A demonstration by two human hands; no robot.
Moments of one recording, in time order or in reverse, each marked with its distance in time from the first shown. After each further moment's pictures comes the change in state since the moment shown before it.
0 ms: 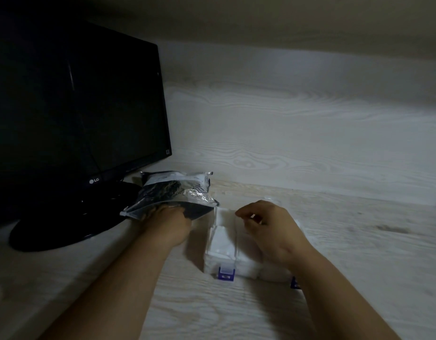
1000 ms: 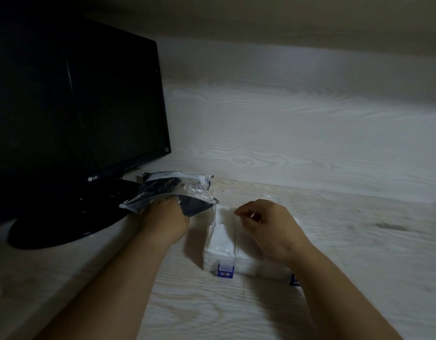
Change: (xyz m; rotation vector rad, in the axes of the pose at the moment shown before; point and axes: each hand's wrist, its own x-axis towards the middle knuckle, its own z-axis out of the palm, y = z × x) left_hand -0.001 0.001 -0.002 -0.073 0.111 -0.059; right_hand -0.001 -0.002 -0.001 0.005 0.001 0.018
